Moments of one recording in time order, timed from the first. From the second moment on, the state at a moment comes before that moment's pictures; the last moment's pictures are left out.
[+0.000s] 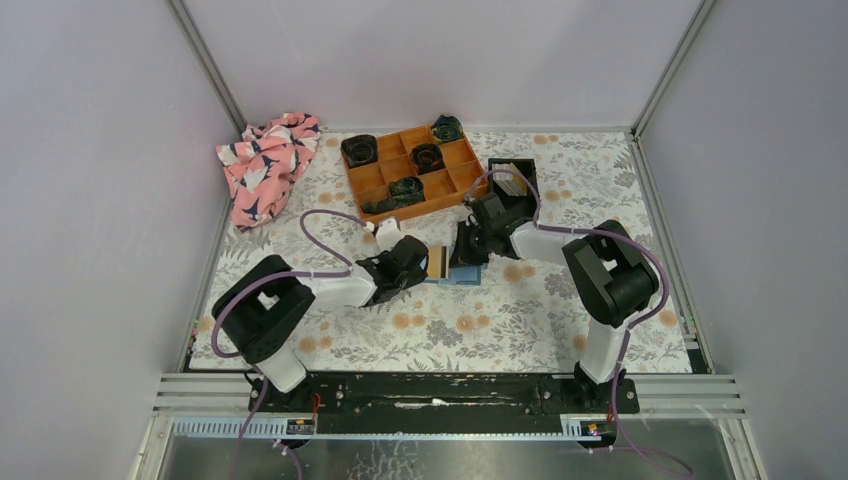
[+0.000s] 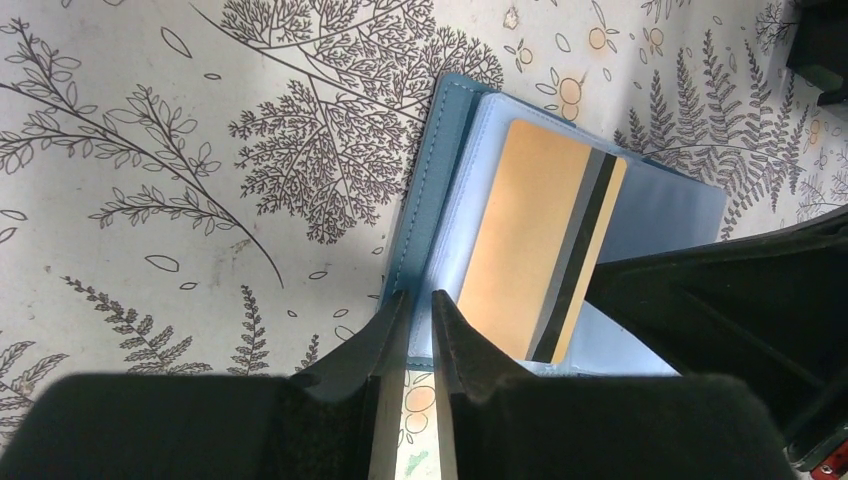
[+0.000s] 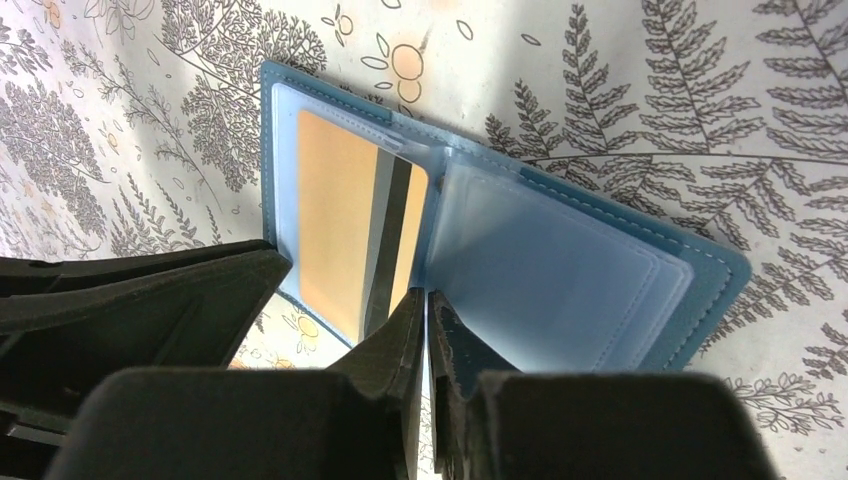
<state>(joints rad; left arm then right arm) -0.78 1.66 0.73 0.05 -0.37 -1.05 0.56 1.85 1.01 -0.11 -0.31 0.57</state>
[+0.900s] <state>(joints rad) -0.76 1.34 0.45 0.04 -0.47 -1.09 0.61 1.89 1.07 -0.13 -0.31 0.58</state>
